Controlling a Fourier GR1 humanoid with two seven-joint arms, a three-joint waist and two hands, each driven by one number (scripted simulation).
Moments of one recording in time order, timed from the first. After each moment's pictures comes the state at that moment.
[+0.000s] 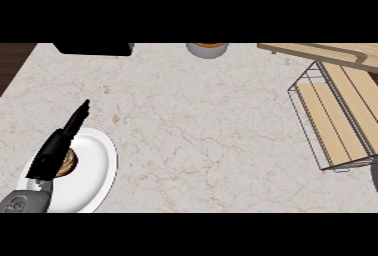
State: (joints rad) left arm -0.10 0.38 -0.06 -1.35 -0.09 -0.03 -0.18; right arm -0.56 -0.52 -0.33 -1.64 0.93 0.39 0.28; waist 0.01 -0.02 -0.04
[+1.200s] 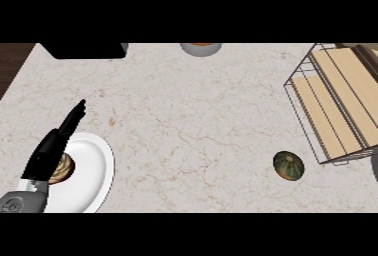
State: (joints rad) left arm -0.09 0.38 -0.03 -1.37 -0.09 -0.04 -0.15; right arm -0.49 -0.59 -0.92 -1.62 0.46 0.34 0.33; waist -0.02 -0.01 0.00
